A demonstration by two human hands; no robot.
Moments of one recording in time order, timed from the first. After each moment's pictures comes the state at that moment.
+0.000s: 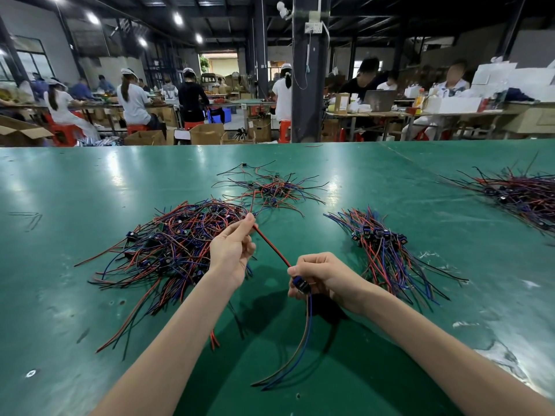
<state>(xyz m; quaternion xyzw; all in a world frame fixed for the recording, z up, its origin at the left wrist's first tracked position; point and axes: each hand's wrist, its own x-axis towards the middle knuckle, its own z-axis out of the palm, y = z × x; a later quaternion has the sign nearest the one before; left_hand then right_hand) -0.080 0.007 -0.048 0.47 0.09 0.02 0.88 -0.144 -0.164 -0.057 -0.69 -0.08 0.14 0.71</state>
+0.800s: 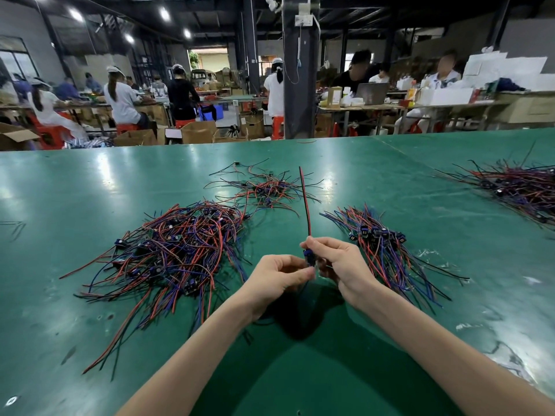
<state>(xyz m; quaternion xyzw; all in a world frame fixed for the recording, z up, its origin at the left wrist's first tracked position) -0.114 -0.032 -0.069 0.70 -0.15 -0.17 0.68 -0.125 -0.172 -0.057 -0.63 0.07 -0.05 0.77</state>
